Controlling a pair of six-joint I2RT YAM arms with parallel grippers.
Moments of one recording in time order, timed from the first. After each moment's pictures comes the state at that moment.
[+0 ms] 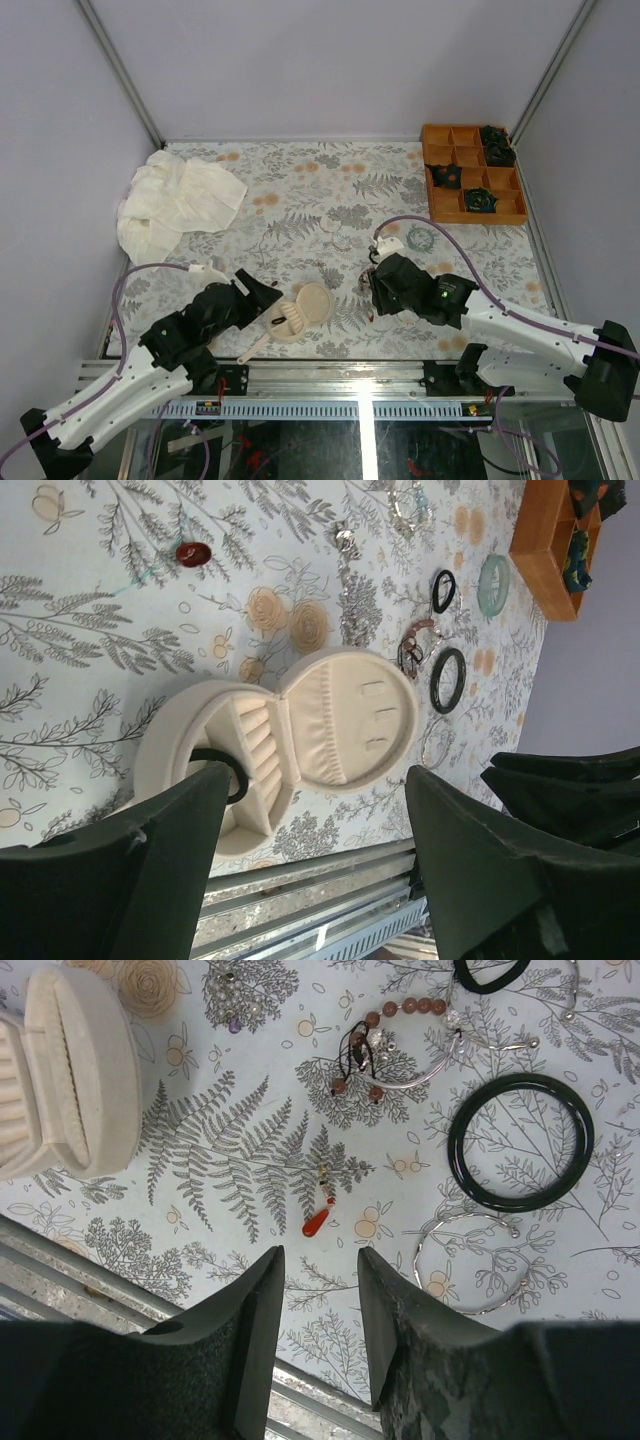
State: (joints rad) left arm -0.82 0.38 0.37 -0.60 -0.24 -1.26; right arm 0.99 1.05 0.72 -0.59 0.26 0.50
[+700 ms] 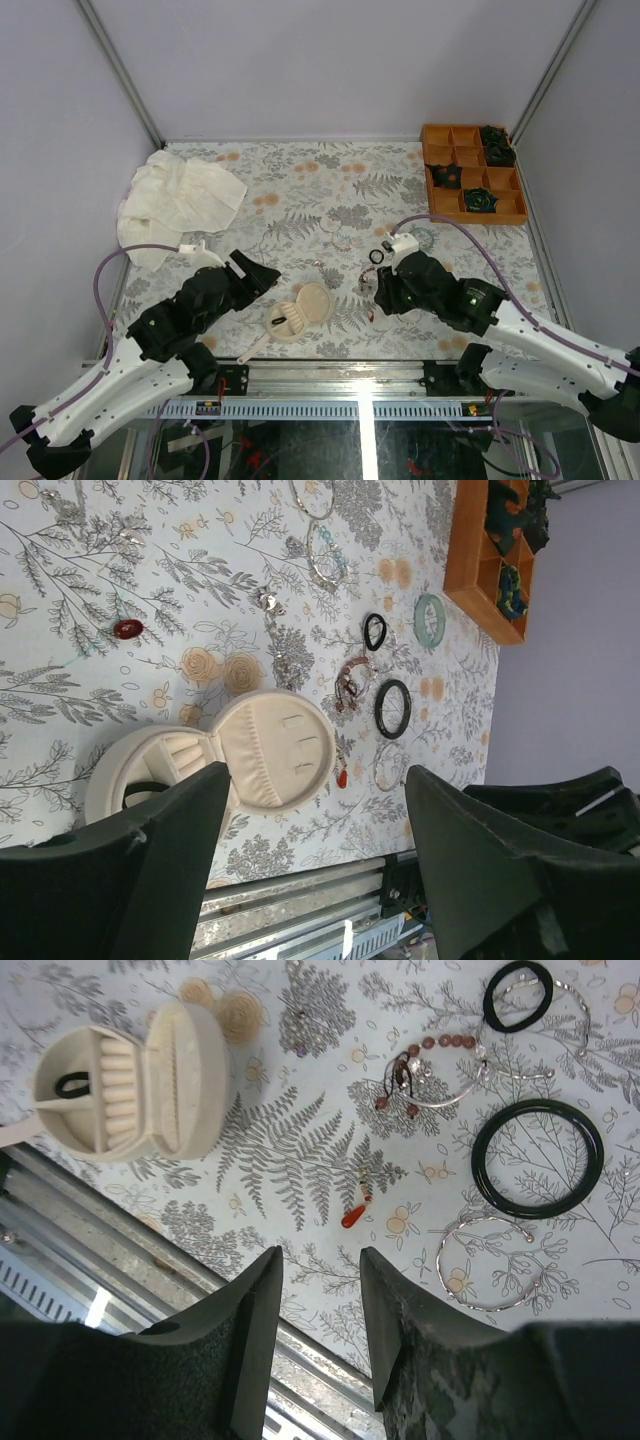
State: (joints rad) left arm -0.82 0.51 0.60 -0.61 -0.31 -1.18; right arm 0.95 0.84 0.74 -0.63 0.15 0.47
